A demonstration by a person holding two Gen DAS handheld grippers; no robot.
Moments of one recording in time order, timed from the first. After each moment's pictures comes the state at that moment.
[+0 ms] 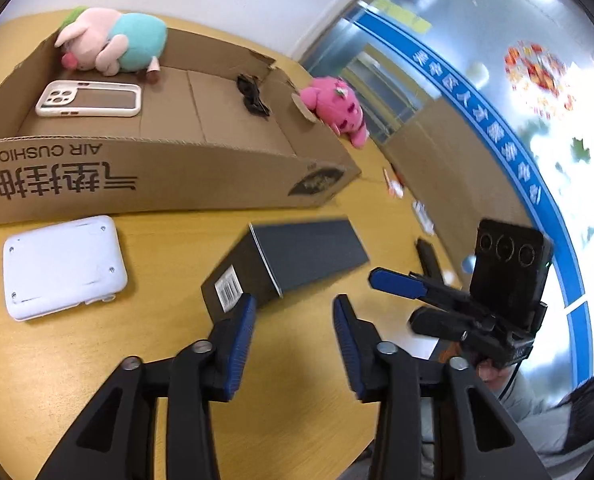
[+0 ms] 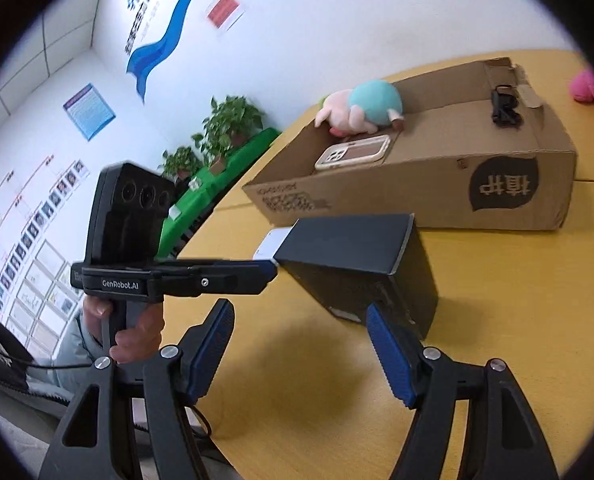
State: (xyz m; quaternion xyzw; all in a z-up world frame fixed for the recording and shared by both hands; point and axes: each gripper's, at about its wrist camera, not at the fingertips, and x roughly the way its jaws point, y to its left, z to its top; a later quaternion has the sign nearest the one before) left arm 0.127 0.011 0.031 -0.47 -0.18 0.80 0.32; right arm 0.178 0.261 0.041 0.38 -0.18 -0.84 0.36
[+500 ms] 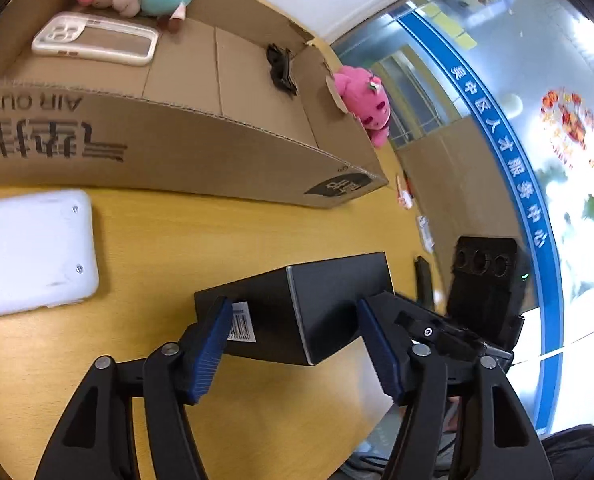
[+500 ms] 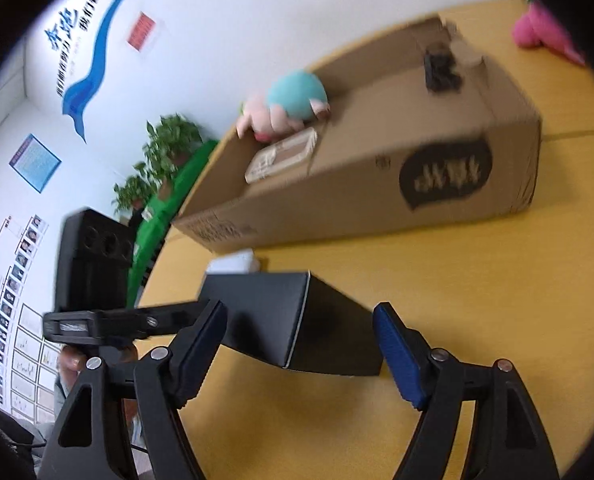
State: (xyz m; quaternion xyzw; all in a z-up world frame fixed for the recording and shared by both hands) left arm 0.084 0.023 -0.005 -0.53 -0.26 0.74 0.31; right arm 0.122 0.263 0.006 0.45 -0.25 -0.81 0.28
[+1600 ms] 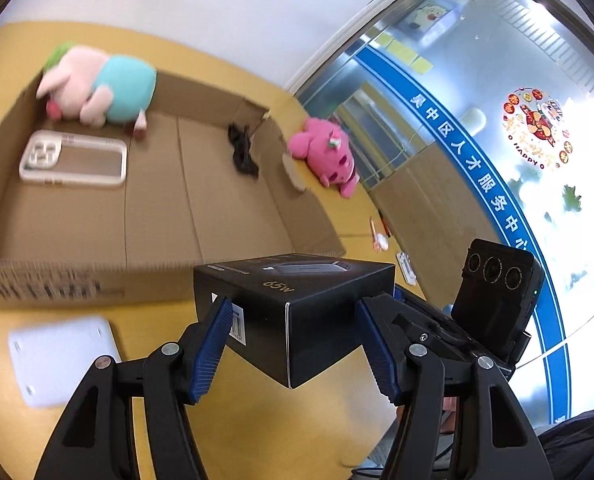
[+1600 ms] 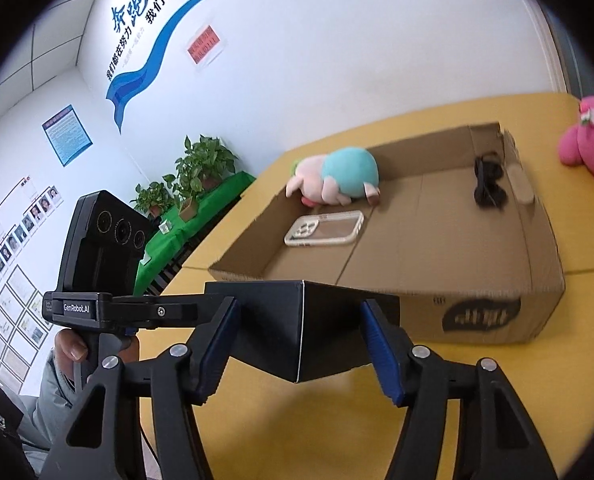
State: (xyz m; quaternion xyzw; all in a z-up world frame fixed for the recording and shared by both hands) left arm 0.057 0.015 0.084 -0.44 -0.22 0.81 0.32; right arm 0.109 0.242 0.093 0.33 -0.16 -0.88 0.31
